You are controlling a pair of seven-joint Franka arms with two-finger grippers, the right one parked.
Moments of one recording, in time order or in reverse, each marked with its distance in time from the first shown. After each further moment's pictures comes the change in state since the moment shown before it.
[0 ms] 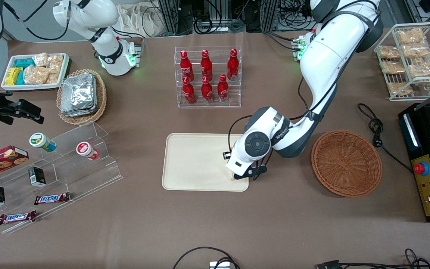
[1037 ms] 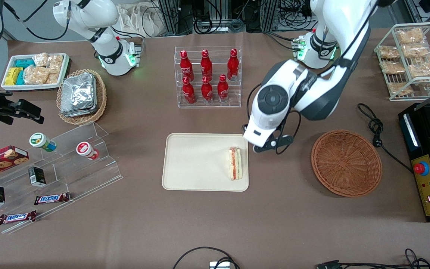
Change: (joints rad) arm 0.057 -0.471 0.009 -0.321 0.008 -0.205 -0.018
